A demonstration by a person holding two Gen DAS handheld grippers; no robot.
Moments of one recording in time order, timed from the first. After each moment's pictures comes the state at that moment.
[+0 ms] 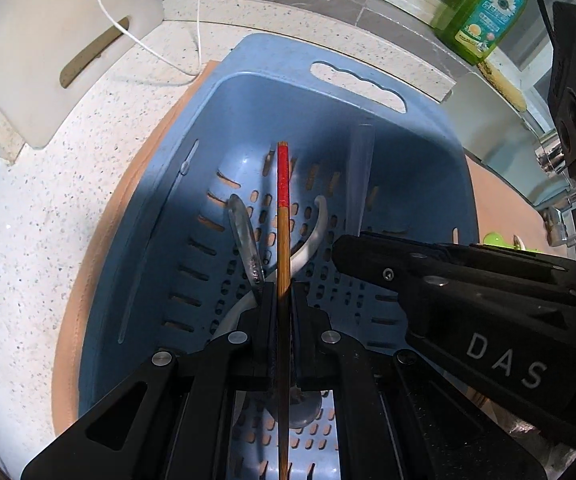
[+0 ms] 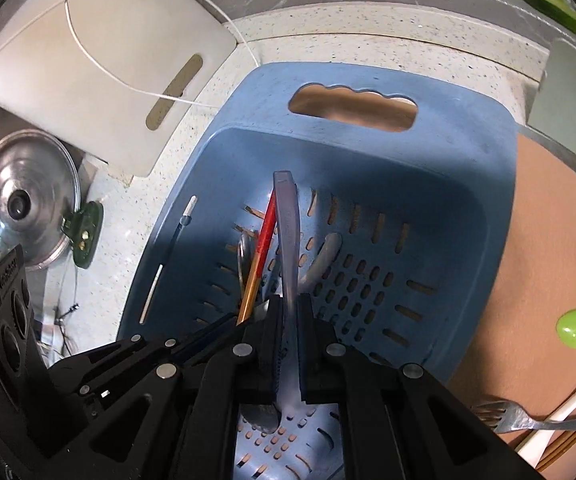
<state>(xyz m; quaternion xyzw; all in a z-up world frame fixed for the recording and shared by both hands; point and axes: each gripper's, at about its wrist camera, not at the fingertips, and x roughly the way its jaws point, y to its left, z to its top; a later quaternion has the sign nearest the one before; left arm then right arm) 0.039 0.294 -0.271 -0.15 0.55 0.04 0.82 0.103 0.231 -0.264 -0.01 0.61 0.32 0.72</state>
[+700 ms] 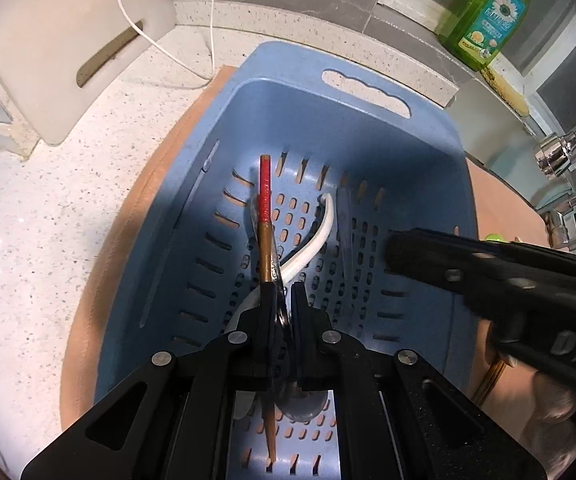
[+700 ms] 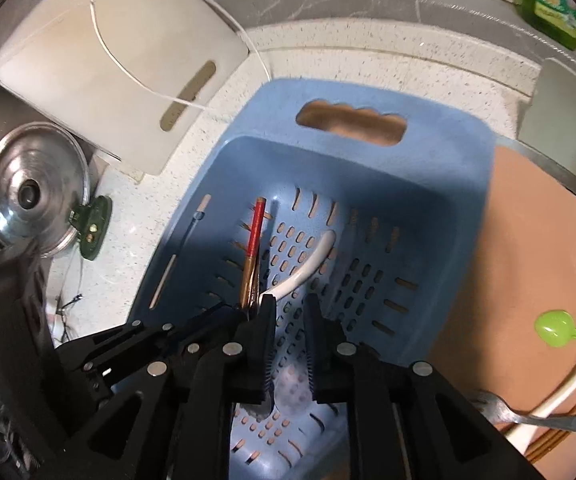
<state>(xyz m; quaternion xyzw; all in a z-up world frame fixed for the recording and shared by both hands) 0.026 0.299 -0.260 -0.15 0.55 0.05 0.82 0.096 0.207 -0.238 0.00 0.59 0.34 0.73</state>
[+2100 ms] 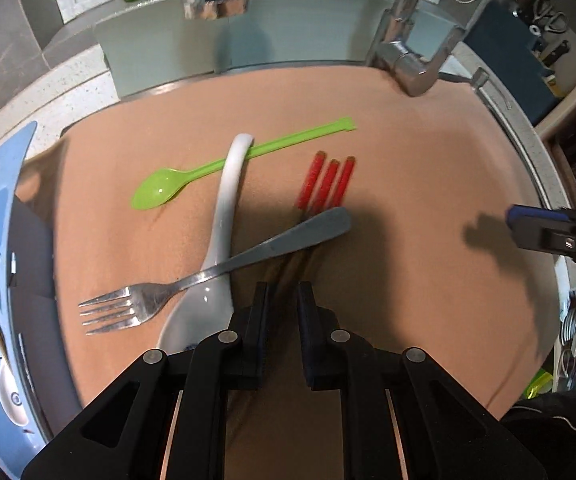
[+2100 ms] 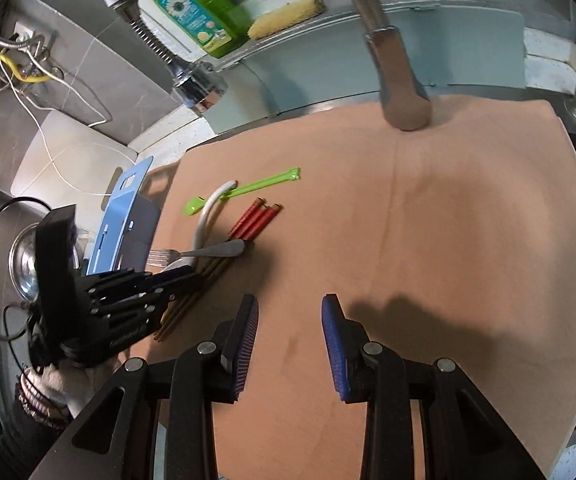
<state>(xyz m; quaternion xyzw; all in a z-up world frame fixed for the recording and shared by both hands) 0.052 0.018 -0.264 0.04 0.58 -0.15 0.80 0.046 -0.188 -0.235 0.15 0.56 0.23 0.78</state>
